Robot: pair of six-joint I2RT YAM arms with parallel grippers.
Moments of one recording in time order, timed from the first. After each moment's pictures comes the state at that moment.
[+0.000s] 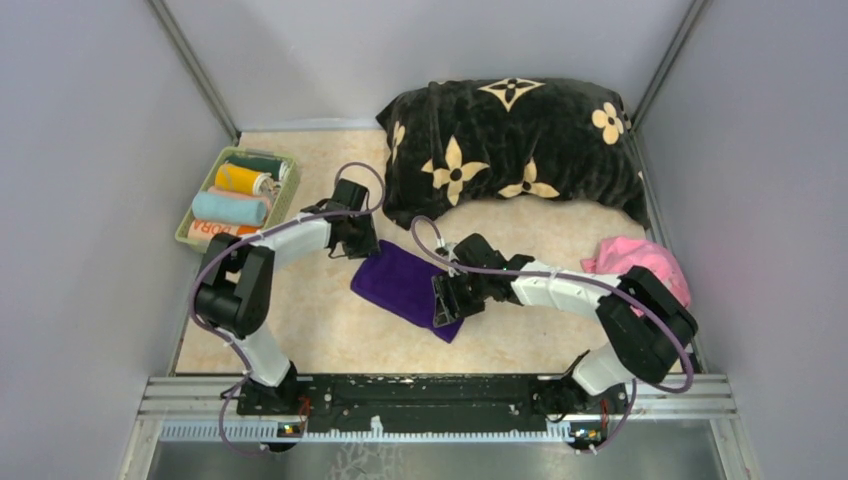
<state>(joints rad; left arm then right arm) -0.41 1.72 1.02 -0.35 0.00 -0.61 0.76 1.48 0.74 -0.26 -0.36 0.43</state>
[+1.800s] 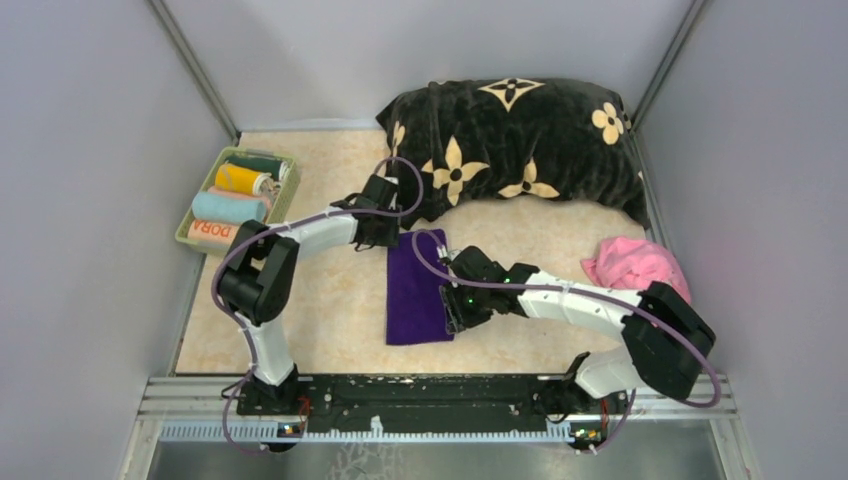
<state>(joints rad) -0.51 1.85 1.15 -0.32 -0.15 -0.37 0.91 1.38 0.73 -0.43 -0.17 0.48</state>
